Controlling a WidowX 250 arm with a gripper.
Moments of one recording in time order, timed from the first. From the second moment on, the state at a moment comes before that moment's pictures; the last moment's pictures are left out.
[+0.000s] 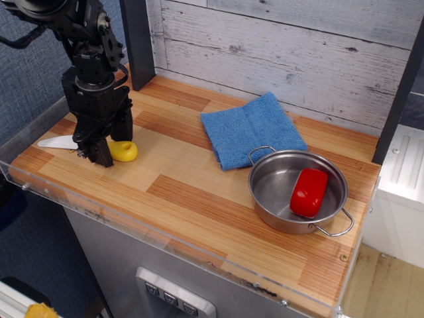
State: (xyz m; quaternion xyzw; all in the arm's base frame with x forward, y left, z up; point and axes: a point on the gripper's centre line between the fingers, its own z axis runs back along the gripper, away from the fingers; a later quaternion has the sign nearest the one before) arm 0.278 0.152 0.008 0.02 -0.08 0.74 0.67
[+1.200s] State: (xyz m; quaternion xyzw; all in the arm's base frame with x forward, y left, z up) arm 0.290 0.125 0.059 0.00 -0.10 0.74 0.67
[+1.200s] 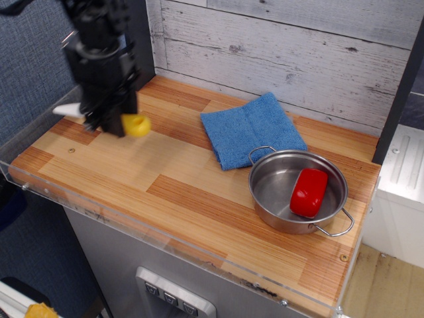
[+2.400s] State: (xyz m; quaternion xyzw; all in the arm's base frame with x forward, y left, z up) arm 0.382 0.008 0.047 -0.02 -0.11 0.68 0.73
